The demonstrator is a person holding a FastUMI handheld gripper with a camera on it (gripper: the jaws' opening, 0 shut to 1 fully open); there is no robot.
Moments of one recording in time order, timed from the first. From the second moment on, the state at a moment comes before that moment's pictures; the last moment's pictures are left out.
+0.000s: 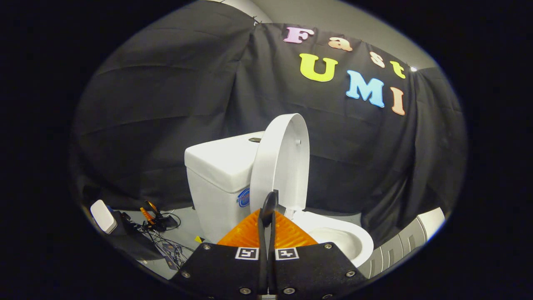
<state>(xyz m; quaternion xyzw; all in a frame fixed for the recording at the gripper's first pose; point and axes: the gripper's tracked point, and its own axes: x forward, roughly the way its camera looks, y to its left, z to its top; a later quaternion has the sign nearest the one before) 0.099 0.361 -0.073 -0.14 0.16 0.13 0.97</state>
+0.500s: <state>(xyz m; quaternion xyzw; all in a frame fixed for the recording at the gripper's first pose) 0.090 0.341 -0.036 -0.14 0.09 0.15 0.98</state>
